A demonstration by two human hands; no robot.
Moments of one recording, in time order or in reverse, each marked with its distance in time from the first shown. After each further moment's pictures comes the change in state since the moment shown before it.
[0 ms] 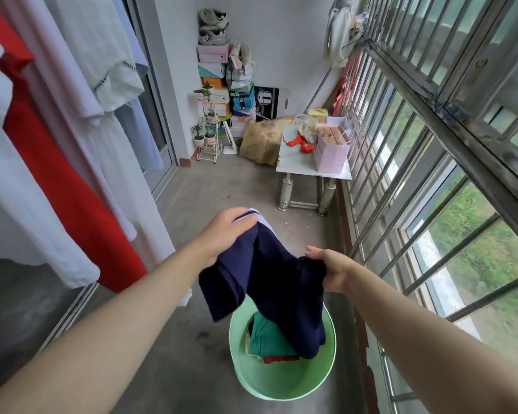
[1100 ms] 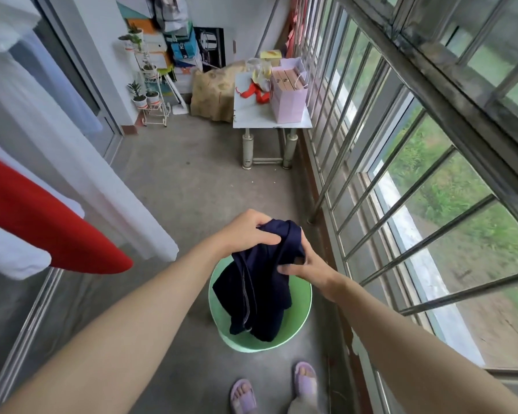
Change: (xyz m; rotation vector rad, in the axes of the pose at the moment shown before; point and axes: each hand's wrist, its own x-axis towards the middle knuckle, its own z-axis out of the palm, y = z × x) left_hand 0.039 -0.044 0.099 0.234 -0.479 -0.079; right_hand 0.027 0.094 -0.068 -0.368 -0.176 -0.337
